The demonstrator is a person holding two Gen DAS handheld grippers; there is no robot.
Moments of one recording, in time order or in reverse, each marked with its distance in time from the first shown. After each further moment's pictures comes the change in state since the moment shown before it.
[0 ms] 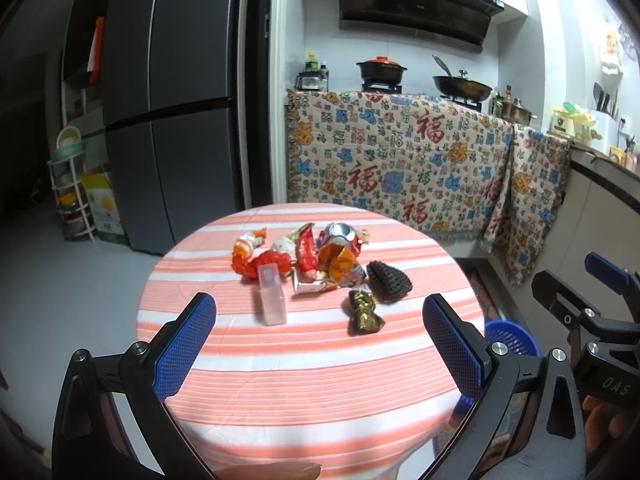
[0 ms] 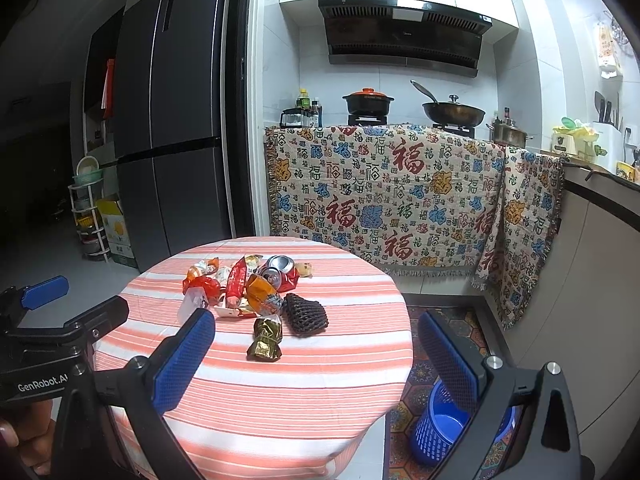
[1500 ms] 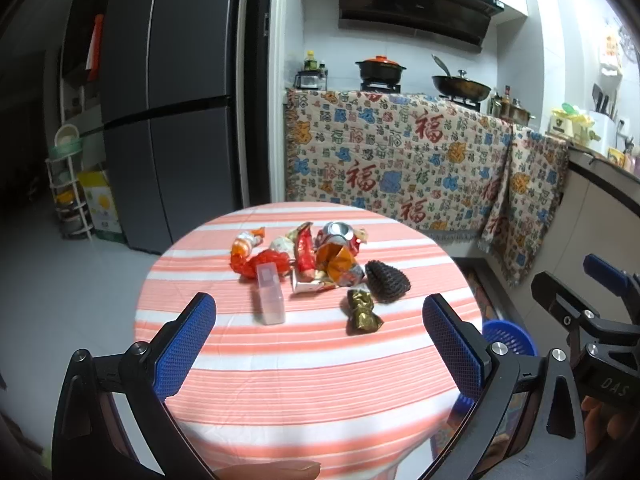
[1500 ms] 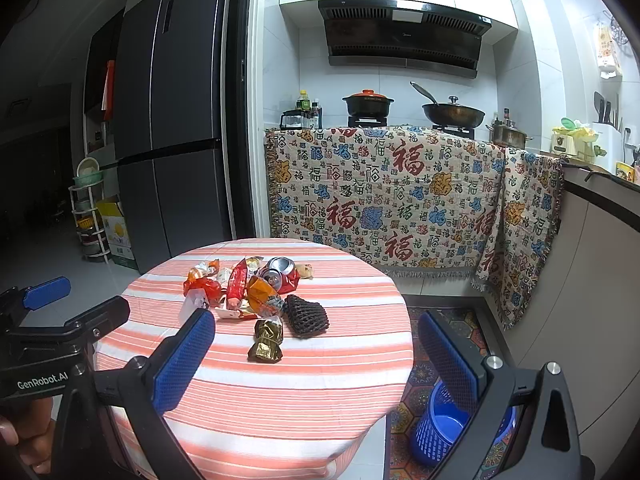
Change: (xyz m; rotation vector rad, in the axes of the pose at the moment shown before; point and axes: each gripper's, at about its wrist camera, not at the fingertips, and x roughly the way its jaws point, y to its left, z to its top) left arm -0.001 0.000 0.005 -0.001 0.008 -0.007; right arm -0.005 0.004 0.002 0.001 0.001 0.001
